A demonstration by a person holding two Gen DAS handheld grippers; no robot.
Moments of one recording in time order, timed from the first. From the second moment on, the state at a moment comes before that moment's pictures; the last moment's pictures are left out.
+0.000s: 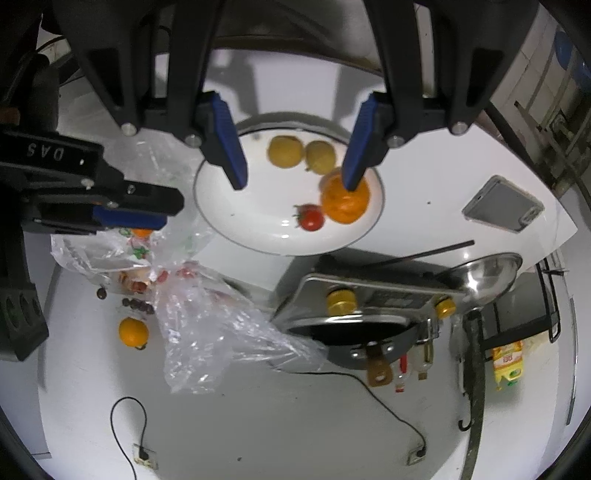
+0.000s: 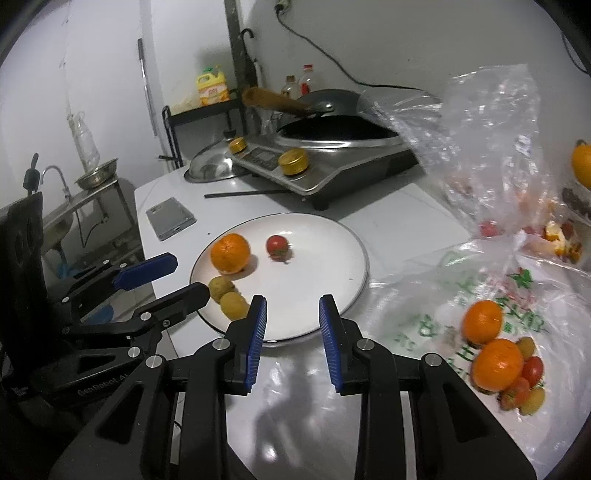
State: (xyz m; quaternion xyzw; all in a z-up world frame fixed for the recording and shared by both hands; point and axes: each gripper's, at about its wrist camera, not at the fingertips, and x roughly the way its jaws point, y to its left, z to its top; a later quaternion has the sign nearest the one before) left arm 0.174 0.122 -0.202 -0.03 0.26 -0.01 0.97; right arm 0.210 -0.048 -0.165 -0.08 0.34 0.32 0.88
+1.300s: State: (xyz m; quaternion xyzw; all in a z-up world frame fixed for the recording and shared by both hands) left arm 0.197 0.012 -0.191 0.02 0.26 -0.10 0.96; right arm 0.205 -0.191 -0.149 -0.03 0.32 0.22 0.92
